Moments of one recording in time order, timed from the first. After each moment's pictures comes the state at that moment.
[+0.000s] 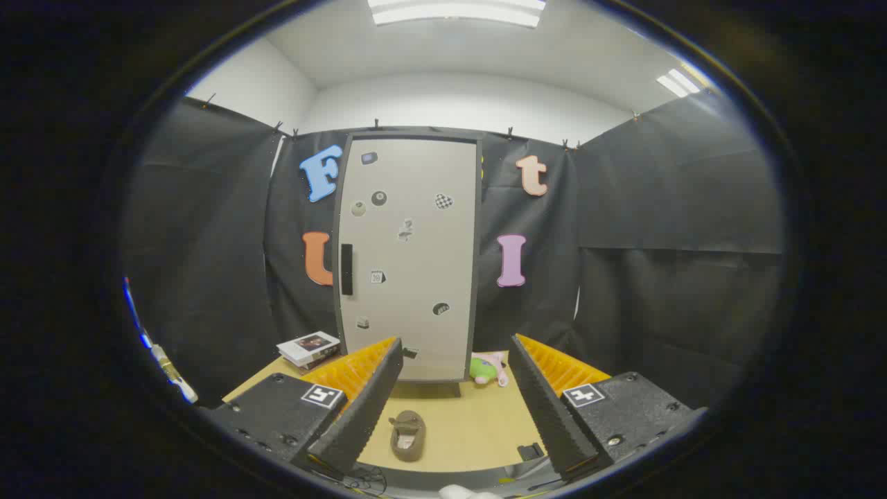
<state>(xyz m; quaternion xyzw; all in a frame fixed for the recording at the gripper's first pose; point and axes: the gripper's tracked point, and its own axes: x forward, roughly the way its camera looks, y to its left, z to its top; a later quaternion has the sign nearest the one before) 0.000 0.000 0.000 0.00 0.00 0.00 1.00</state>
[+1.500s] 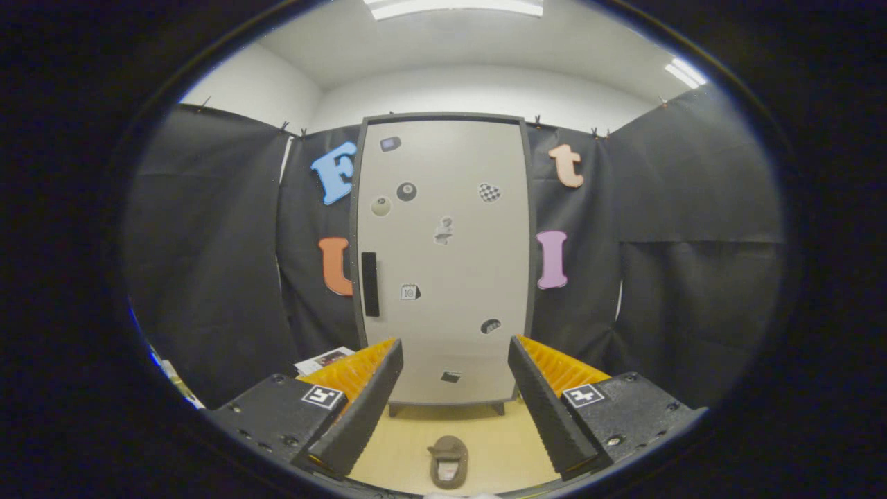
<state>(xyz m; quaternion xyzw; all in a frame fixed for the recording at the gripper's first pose) 0.149 0.102 0.012 0.02 0.00 0.07 1.00</state>
